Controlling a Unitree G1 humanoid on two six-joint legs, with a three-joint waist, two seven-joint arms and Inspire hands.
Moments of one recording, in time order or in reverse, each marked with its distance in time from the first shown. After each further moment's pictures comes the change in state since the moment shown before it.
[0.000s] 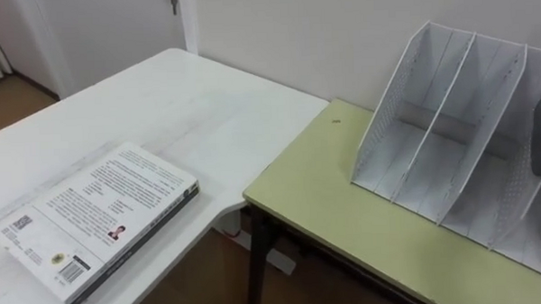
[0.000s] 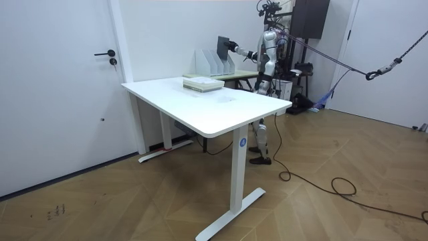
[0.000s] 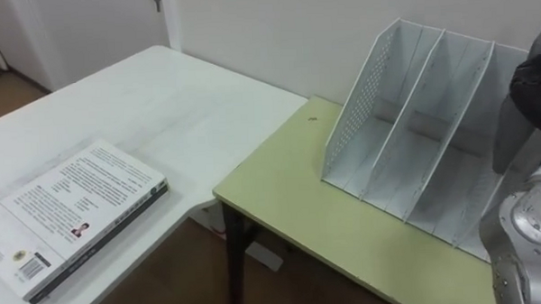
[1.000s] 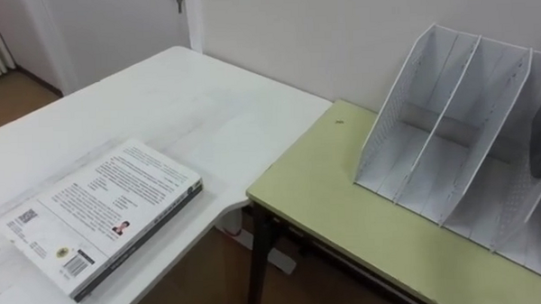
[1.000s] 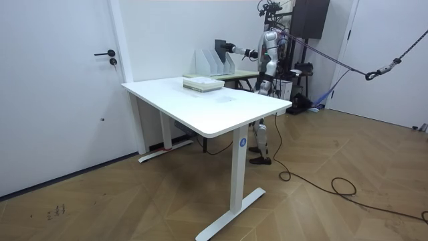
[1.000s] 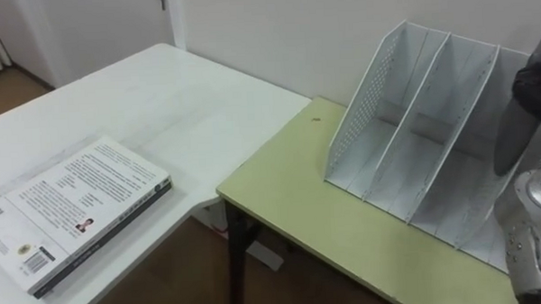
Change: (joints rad) left arm 0.005 0.013 0.046 -0.027 0.042 0.037 0.003; right arm -0.151 -0.082 -0.024 0.227 0.052 0.079 0.088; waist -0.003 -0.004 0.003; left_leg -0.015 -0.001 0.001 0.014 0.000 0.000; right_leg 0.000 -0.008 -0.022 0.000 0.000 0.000
